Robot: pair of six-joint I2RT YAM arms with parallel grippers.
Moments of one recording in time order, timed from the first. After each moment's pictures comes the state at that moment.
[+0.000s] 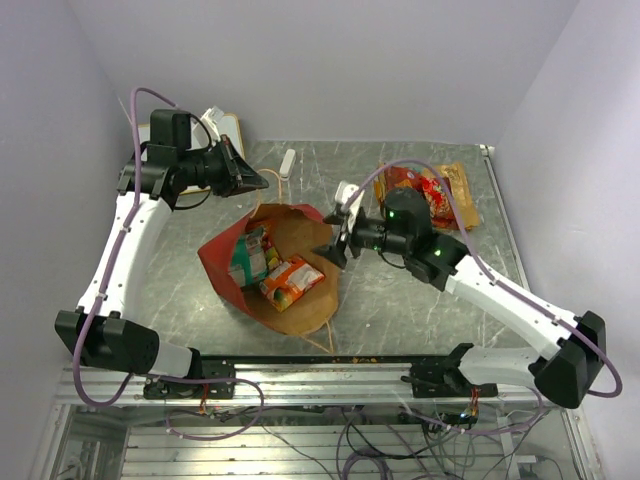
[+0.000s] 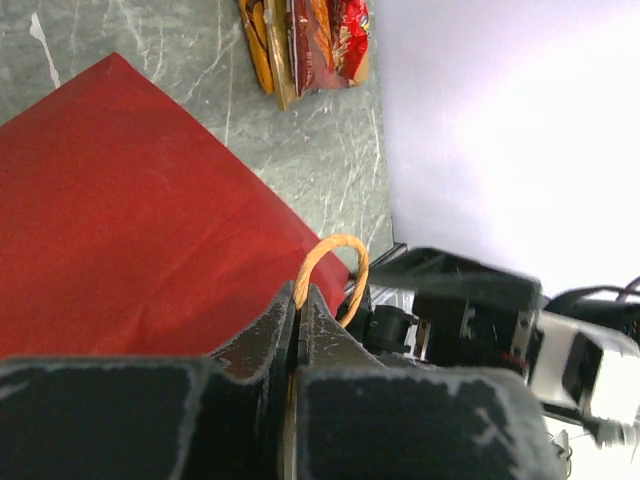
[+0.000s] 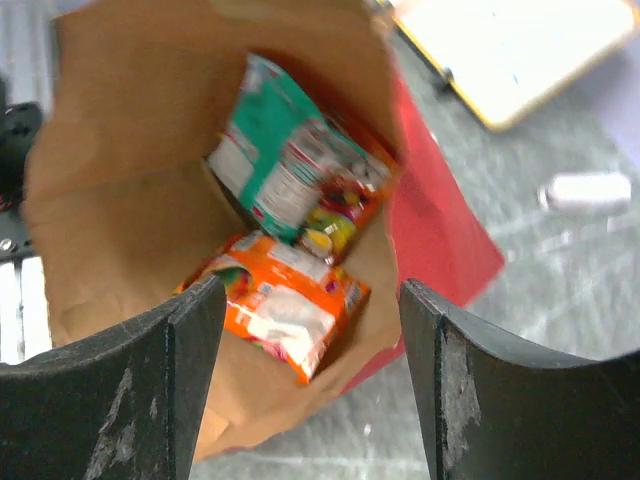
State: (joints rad) left arm -0.16 1.40 1.58 -0.79 0.68 -0.64; right arm 0.73 1.22 1.05 -0.12 -0.39 -0.19
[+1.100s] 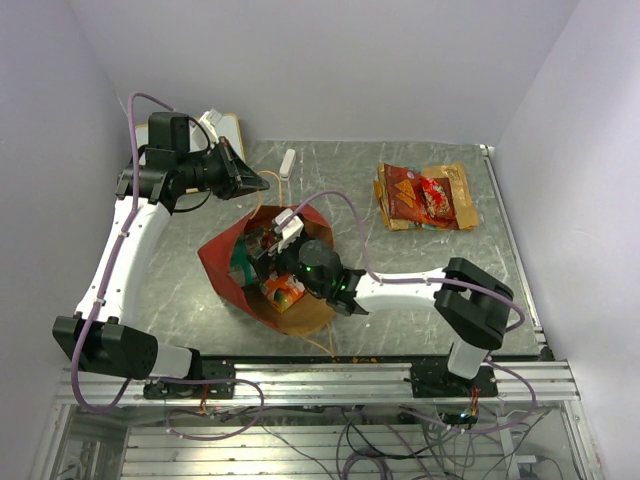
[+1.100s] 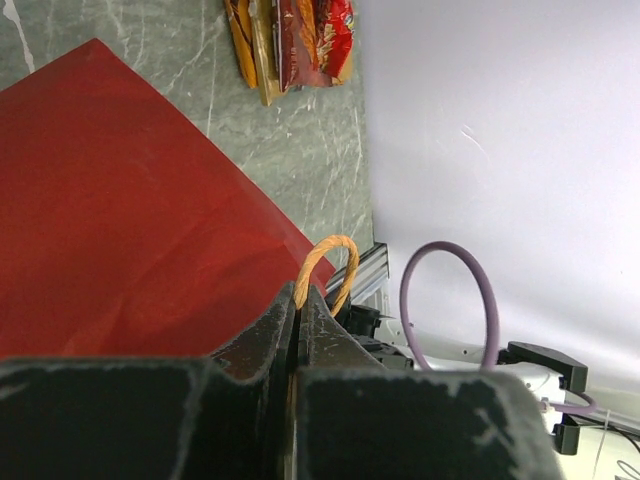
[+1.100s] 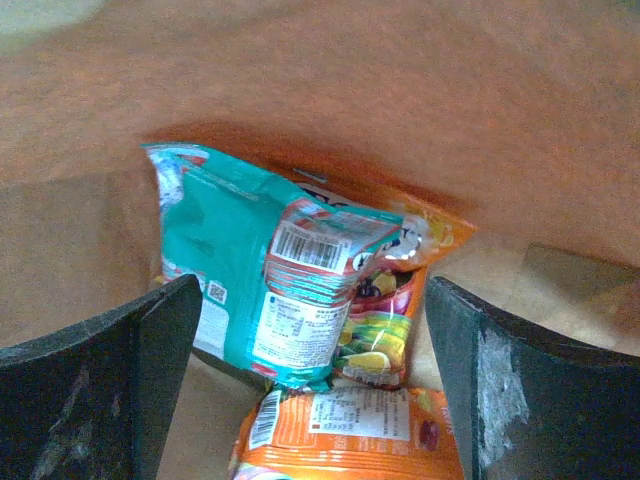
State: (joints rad) left arm -0.16 1.37 1.55 -0.77 0.70 -0.71; right arm 1.12 1.73 0.97 0.67 0.26 0.03
